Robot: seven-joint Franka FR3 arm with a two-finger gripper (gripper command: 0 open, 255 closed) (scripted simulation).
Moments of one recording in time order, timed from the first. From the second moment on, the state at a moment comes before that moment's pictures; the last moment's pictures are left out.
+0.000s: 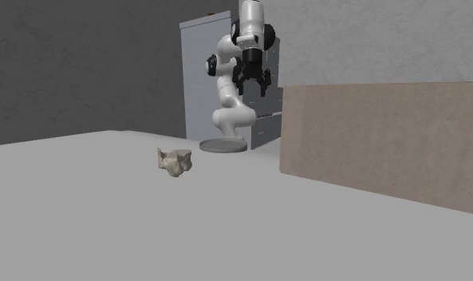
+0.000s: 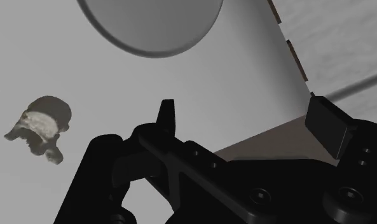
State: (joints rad) arm -0.02 -0.74 -0.10 -2.31 -0.12 1.75 -0.12
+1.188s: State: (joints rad) arm -0.05 -0.30 -0.52 -2.07 -0.06 2.00 -0.54
